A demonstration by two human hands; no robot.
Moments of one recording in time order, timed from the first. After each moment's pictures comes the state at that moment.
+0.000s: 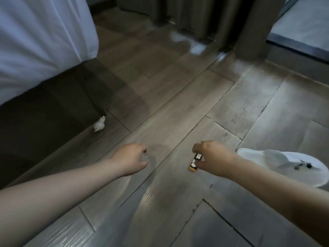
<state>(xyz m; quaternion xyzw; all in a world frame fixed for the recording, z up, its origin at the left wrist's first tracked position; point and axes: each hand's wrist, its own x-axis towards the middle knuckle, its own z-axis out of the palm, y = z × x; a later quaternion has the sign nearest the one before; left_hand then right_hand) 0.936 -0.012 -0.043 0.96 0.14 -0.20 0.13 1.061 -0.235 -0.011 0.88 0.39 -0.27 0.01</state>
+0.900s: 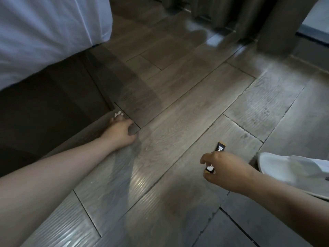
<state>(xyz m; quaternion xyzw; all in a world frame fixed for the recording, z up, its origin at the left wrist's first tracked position) 0.955 0.096 -0.093 0.94 0.29 -0.12 0.16 1.047 -0.219 -0.043 0.87 0.41 -0.27 0.00</state>
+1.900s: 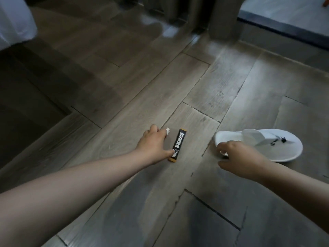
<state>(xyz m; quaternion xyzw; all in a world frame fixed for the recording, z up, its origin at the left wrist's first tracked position) 1.014 -0.109 -0.092 0.96 0.11 -0.13 0.22 1.072 -0.347 -0.034 0.93 0.25 -0.26 0.01</state>
